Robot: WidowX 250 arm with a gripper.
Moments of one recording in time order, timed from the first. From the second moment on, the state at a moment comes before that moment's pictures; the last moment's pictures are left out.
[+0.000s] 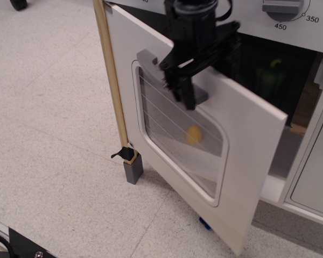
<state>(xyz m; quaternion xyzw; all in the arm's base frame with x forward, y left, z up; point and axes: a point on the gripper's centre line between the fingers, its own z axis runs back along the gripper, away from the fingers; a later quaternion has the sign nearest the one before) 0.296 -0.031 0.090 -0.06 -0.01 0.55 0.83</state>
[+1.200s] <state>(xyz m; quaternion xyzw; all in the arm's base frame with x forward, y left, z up) 0.205 0.126 0.073 0.02 -0.03 0.37 0.93</state>
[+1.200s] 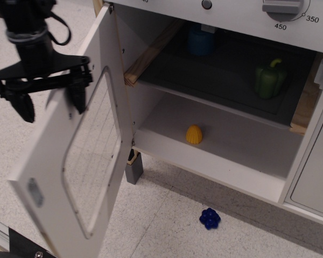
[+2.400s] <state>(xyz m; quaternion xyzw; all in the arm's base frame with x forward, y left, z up) 0.236 0.097 0.143 -0.05 0.00 0.32 0.95</state>
